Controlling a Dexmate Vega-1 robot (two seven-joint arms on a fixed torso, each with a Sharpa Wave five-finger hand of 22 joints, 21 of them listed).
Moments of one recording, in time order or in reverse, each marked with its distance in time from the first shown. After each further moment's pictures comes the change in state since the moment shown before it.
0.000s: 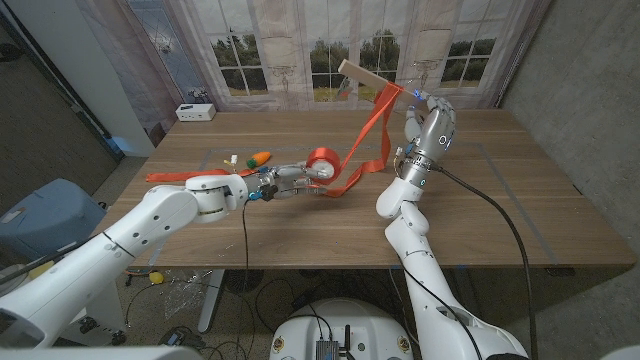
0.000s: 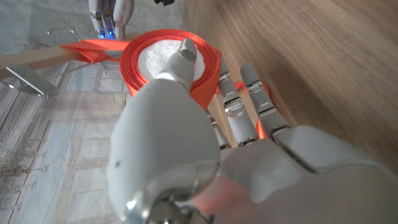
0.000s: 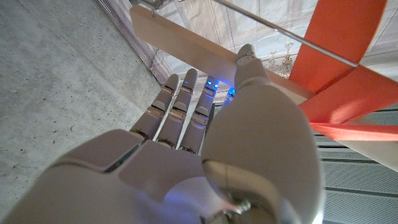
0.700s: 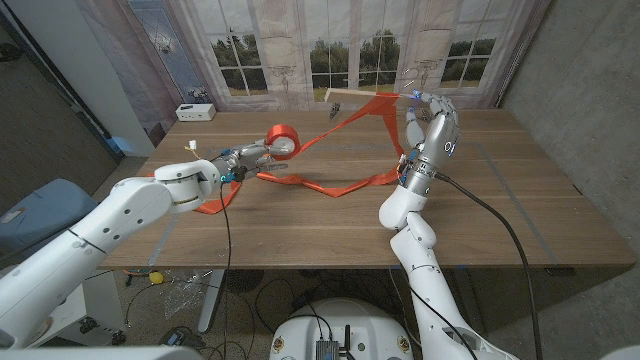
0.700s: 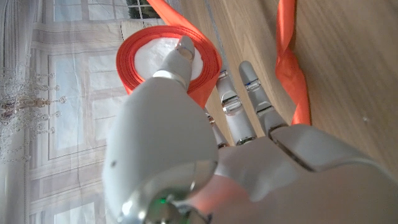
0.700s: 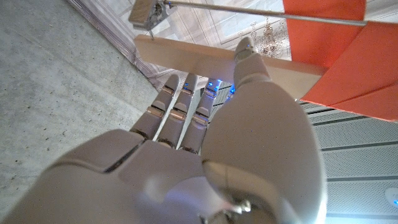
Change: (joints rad) left arm 0.027 0.036 -0.137 0.009 0.011 -0.071 0.240; left_hand 0.000 0.000 0.003 -0.003 0.001 0.003 0.003 -0.003 0.008 0.004 -0.003 0.000 0.000 0.006 -0.002 -0.008 0.006 -0.006 0.006 0.019 -0.009; right arm -0.101 -0.022 -0.017 -0.113 0.042 0.180 0.000; right_hand 0.000 0.000 0.004 -0.004 -0.002 0.039 0.018 -0.005 0.004 -0.001 -0.001 -0.001 -0.004 0.000 0.000 -0.008 0.000 0.000 0.000 0.000 0.000
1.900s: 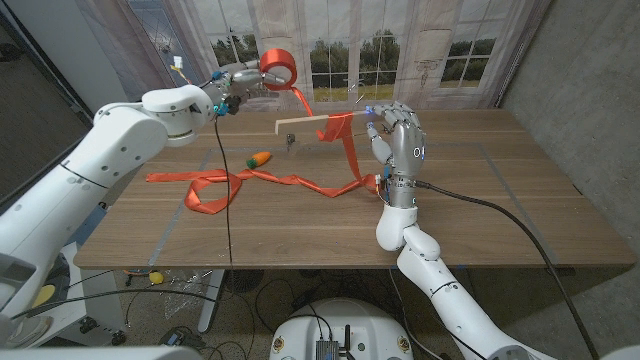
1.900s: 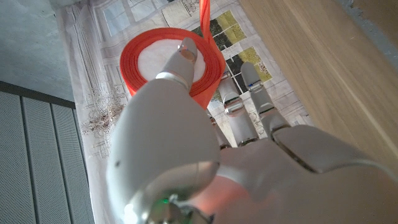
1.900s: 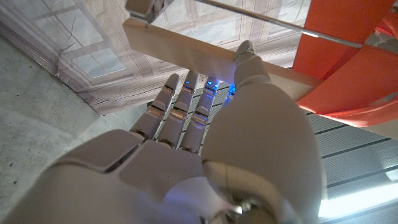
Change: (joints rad) left arm -0.336 -0.012 0.065 -0.029 0.196 0.052 -0.045; left_hand 0.000 0.000 0.007 -0.007 0.004 0.000 0.000 -0.005 0.003 0.000 0.000 0.000 0.000 0.002 0.002 -0.007 0.009 -0.014 0.000 0.030 -0.010; right arm -0.031 -0.383 -0.423 -0.082 0.119 -0.226 0.000; right_hand 0.000 0.000 0.003 -0.003 0.001 -0.004 0.003 0.003 0.000 0.004 -0.004 0.000 0.003 0.000 0.000 0.000 0.000 0.009 -0.010 0.009 0.000
